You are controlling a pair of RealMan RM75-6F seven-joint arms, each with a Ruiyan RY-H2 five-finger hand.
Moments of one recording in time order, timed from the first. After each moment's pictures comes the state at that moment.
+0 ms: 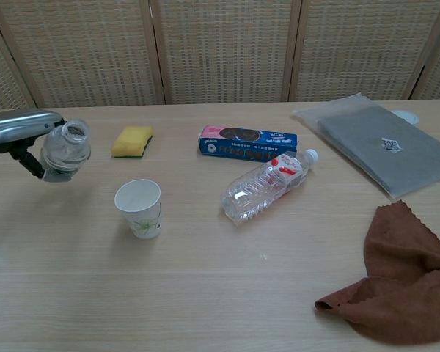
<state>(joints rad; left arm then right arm) -0.74 -1.71 0.15 -0.40 1.73 1.10 -0.78 0.11 -1.26 0.11 -1.48 -1.37 1.44 -0.28</state>
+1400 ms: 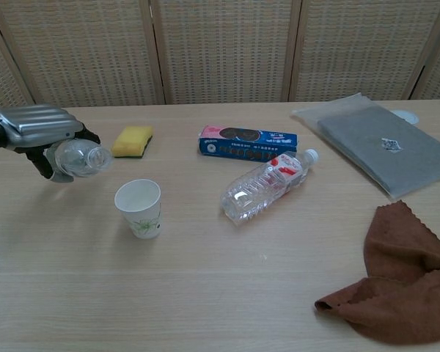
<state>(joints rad) -0.82 -1.60 0.13 -0.67 1.68 0.95 -0.29 0.11 -1.23 0.11 -1.50 -1.38 1.45 -0.22</state>
